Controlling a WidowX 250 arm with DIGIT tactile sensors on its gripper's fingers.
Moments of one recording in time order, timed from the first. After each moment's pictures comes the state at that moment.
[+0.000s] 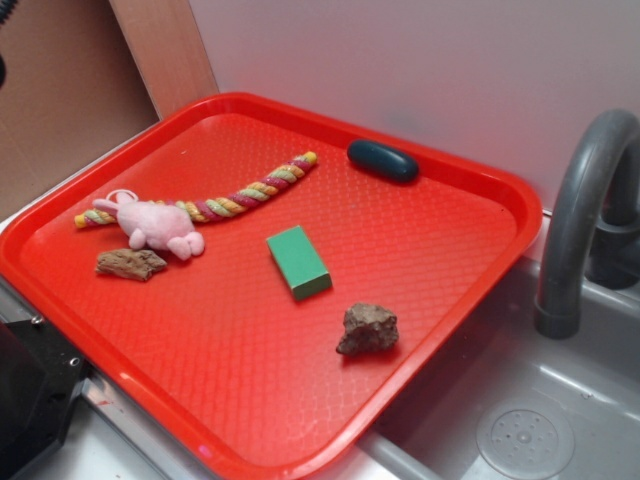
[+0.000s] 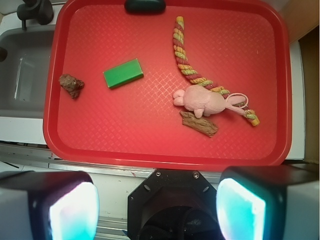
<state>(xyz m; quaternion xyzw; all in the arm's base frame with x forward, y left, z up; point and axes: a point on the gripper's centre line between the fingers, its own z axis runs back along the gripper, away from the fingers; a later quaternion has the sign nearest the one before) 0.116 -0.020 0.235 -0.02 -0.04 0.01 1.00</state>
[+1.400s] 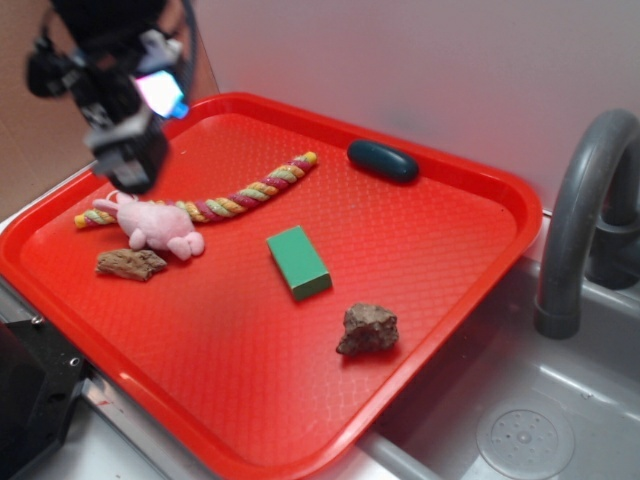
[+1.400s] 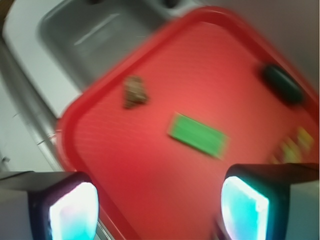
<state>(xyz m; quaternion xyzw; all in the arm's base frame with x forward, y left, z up) 0.186 -0.103 0.159 -0.05 -0.07 -0.43 0.90</state>
